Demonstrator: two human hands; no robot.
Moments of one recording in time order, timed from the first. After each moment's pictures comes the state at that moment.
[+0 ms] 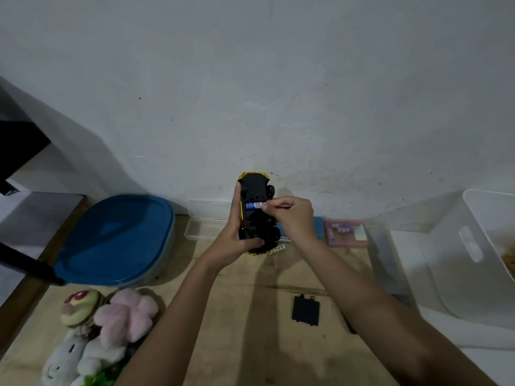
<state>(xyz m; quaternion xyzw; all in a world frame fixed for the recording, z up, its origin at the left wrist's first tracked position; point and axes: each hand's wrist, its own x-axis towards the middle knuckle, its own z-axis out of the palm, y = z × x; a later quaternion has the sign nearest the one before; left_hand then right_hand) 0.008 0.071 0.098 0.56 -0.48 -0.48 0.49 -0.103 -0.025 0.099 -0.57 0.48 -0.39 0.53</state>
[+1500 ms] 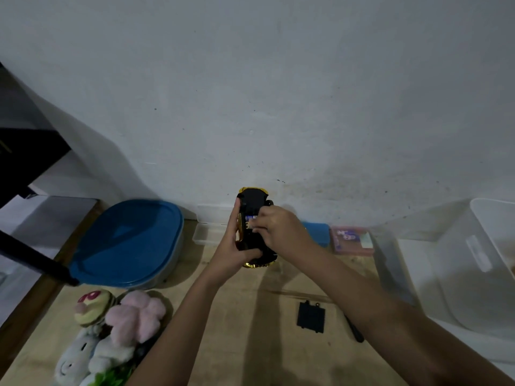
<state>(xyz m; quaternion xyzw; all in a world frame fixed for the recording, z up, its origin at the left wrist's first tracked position) 0.006 0.090 0.096 0.60 -0.42 -0.44 0.51 -0.099 -0.012 0.106 -0.93 0.22 -0.25 0.14</state>
